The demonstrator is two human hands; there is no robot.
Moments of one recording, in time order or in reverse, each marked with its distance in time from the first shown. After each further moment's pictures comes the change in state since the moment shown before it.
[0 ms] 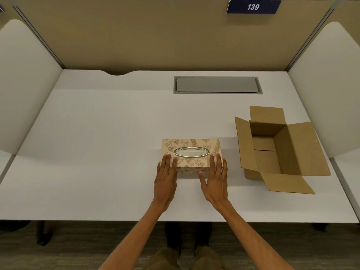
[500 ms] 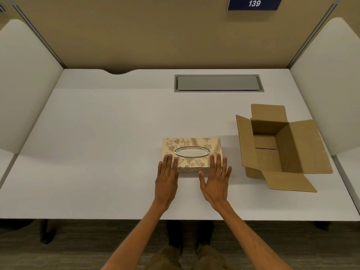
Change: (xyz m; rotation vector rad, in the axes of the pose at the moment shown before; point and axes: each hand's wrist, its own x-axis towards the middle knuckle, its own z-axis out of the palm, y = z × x) left_hand -0.004 -0.003 0.005 0.071 -0.041 0.001; right_hand -0.003 0.004 0.014 -0.154 0.016 0.011
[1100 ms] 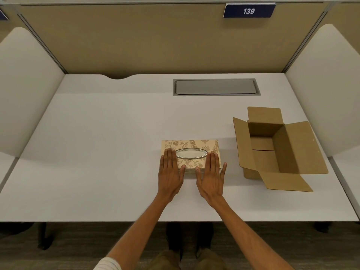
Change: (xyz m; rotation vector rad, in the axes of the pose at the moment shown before) left_hand 0.031 0.016 -0.003 0.022 -0.074 -0.123; right_hand 0.012 -0.017 -0.009 -0.043 -0.022 -0.005
